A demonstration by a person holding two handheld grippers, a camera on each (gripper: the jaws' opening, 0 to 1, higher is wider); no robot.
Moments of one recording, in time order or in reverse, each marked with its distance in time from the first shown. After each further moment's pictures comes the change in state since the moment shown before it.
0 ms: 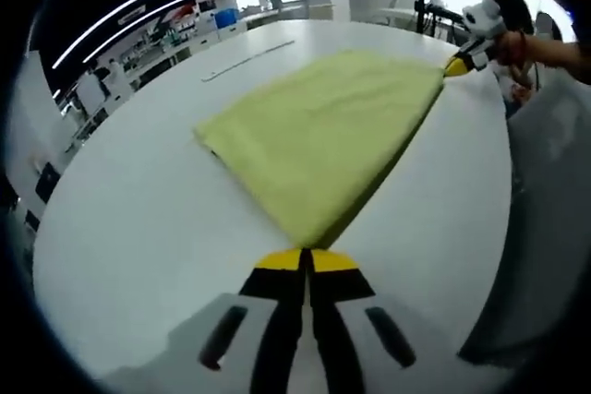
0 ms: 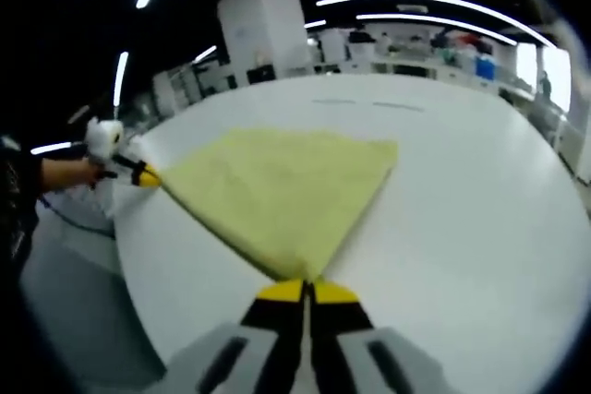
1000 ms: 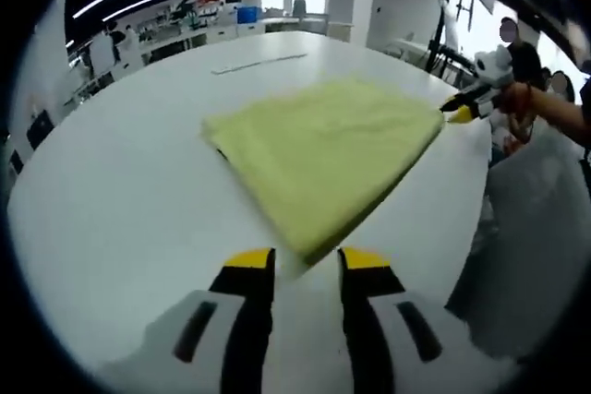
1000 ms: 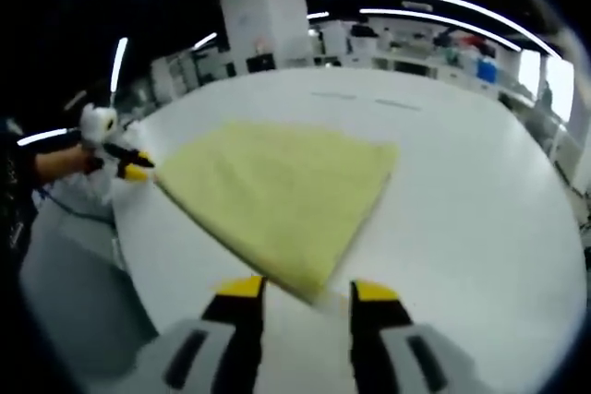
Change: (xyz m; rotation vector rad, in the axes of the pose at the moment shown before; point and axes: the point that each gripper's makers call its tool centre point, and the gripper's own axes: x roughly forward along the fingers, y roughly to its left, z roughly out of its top) left arm -0.023 -0.017 0.013 -0.260 -0.106 -0.060; right arm -0.015 0.009 0.005 -0.046 0.042 -0.033
